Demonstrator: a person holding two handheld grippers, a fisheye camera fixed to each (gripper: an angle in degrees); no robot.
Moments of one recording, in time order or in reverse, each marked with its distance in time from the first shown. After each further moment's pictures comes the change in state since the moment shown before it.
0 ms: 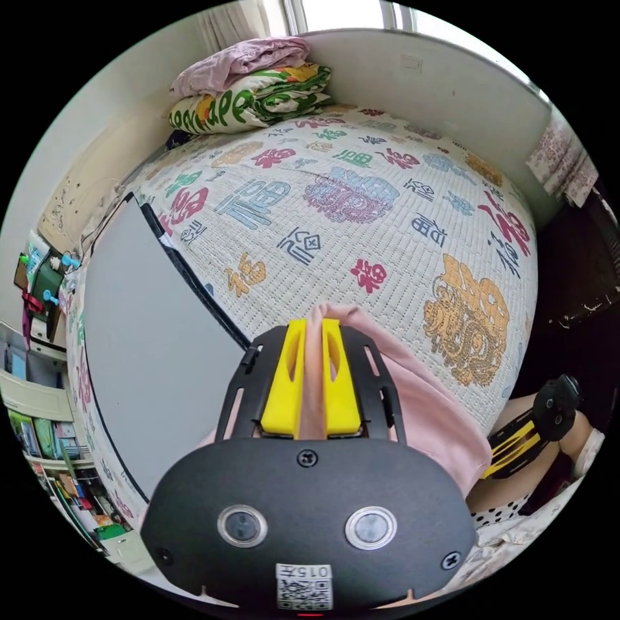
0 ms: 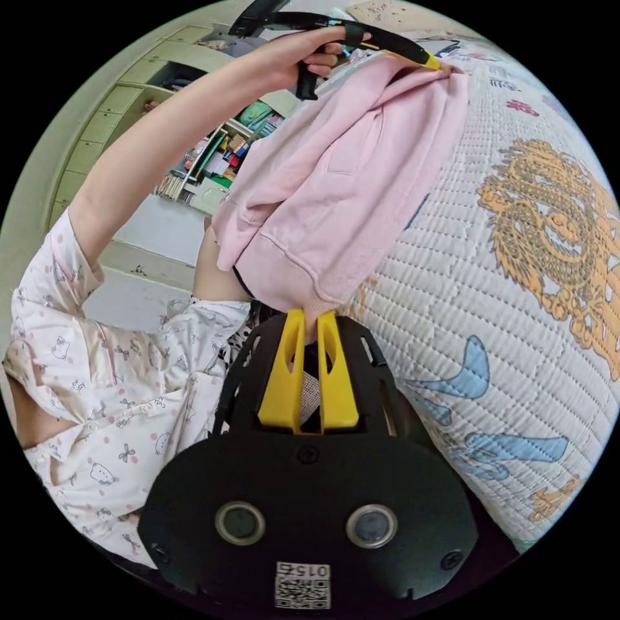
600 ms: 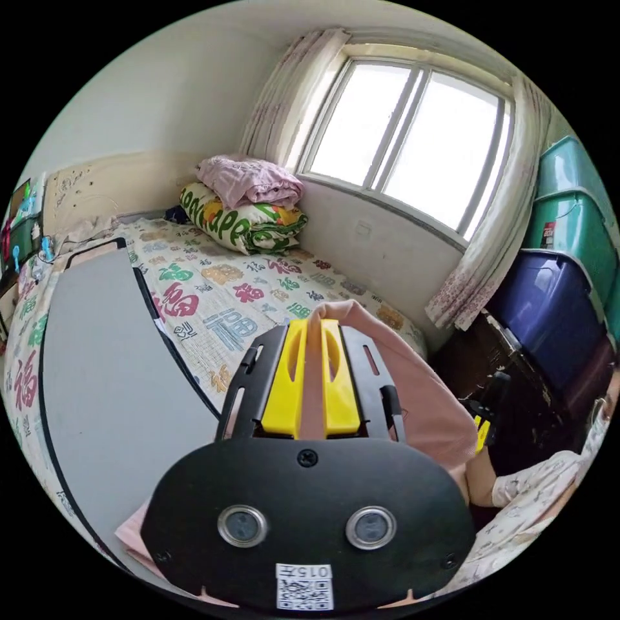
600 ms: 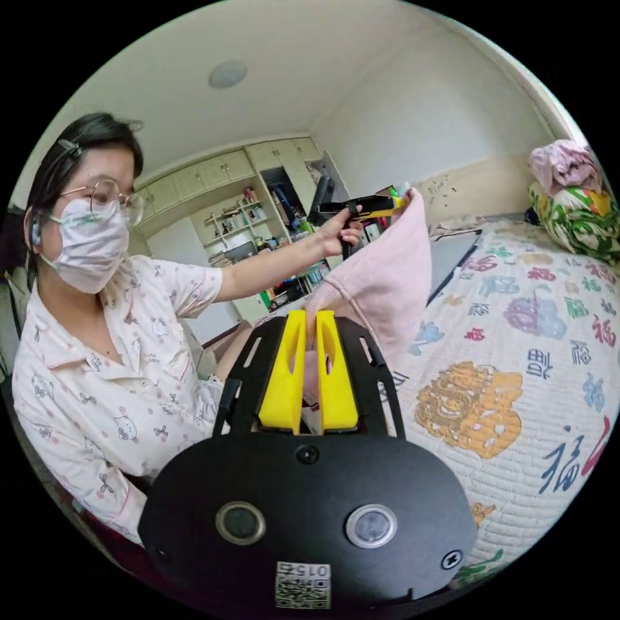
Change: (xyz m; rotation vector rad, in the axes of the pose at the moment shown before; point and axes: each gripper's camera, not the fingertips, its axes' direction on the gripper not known) left arm -0.089 0.115 -0.083 0.597 0.395 -0.168; right arm -0.042 0.105 -0.084 0.700 0.047 -0.415
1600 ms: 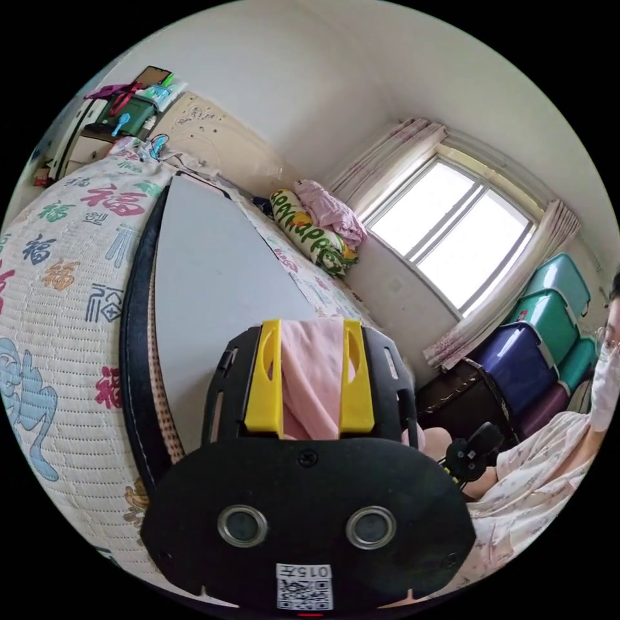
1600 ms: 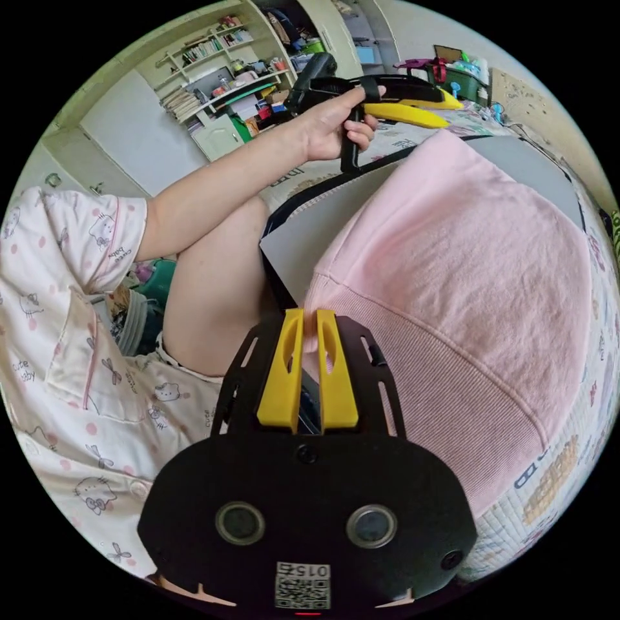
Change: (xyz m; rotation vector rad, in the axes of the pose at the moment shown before) left arm -0.275 0.469 -0.121 0.216 0.060 -0.406; right arm -0.137 0.095 0.556 -0.808 0.133 -0.040
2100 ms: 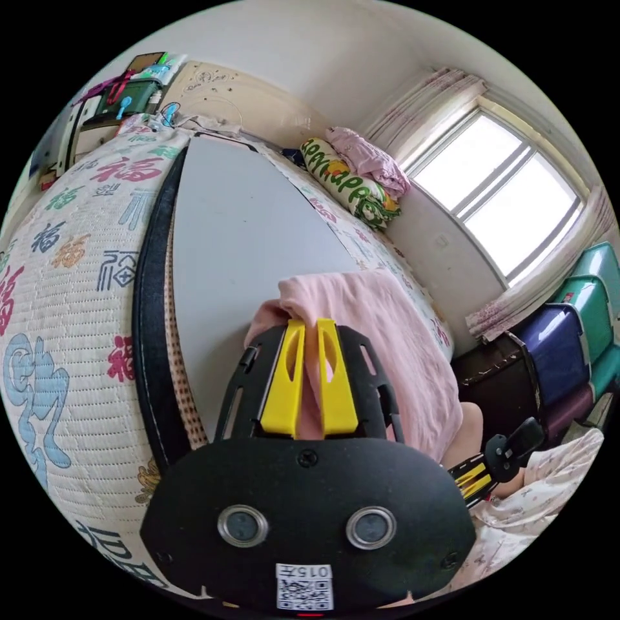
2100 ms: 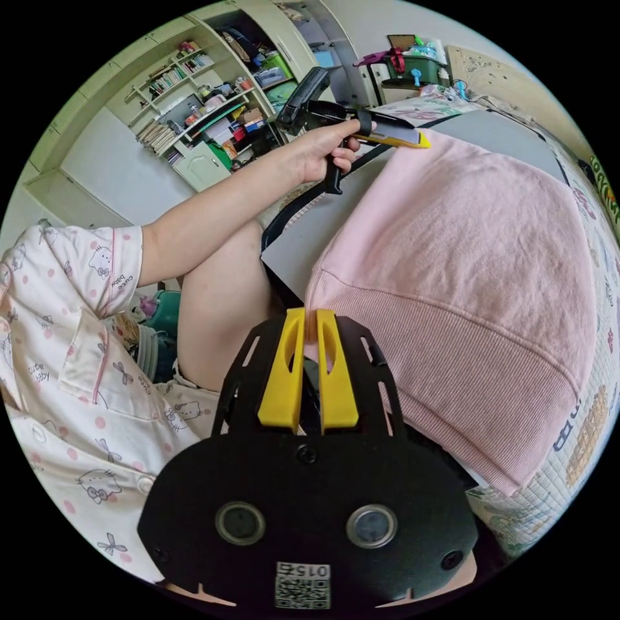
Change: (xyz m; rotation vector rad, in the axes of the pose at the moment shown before) left arm -0.012 0.045 0.091 -0.232 -0.189 -0.016; right arm -0.034 -0.013 0.052 0.061 -0.039 0.152
